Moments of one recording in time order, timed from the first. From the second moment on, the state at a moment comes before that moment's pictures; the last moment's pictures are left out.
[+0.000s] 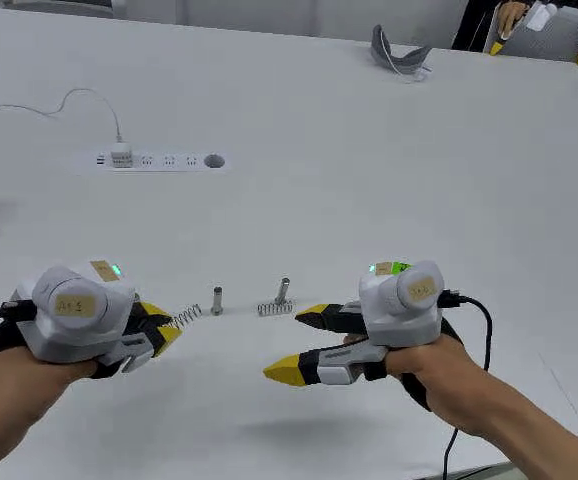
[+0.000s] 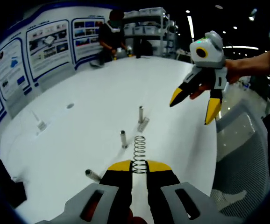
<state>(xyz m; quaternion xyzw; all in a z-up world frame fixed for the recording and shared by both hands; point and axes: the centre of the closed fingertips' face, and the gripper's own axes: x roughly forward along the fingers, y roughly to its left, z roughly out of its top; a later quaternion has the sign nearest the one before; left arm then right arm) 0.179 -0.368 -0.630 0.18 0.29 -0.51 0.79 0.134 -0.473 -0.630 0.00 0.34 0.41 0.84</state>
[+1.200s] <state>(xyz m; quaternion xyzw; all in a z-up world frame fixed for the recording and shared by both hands) 0.147 -0.422 -0.598 0.20 0.24 -0.58 0.75 0.152 -0.438 -0.593 0.08 0.30 0.47 0.83</state>
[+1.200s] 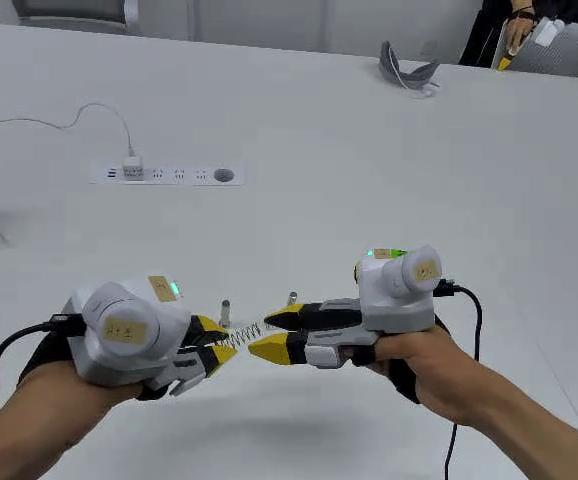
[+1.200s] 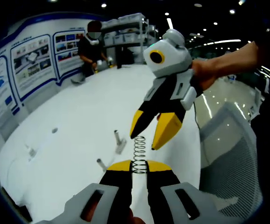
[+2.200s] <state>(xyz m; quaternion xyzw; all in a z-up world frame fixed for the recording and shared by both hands) 0.145 -0.428 -0.594 0.20 0.22 -0.60 0.74 0.149 -0.430 -0.575 0.04 0.30 0.51 0.80</state>
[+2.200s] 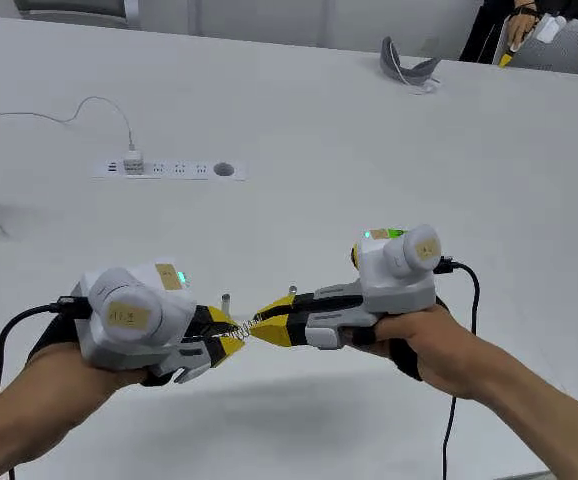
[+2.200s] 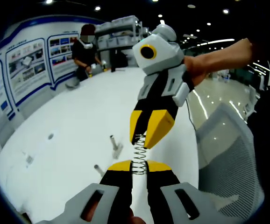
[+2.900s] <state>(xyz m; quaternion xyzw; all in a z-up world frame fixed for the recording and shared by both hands) 0.147 -0.448 -0.584 0.16 0.20 -0.62 0.74 0.148 -0.425 -0.560 -0.16 0.32 0.59 0.72</state>
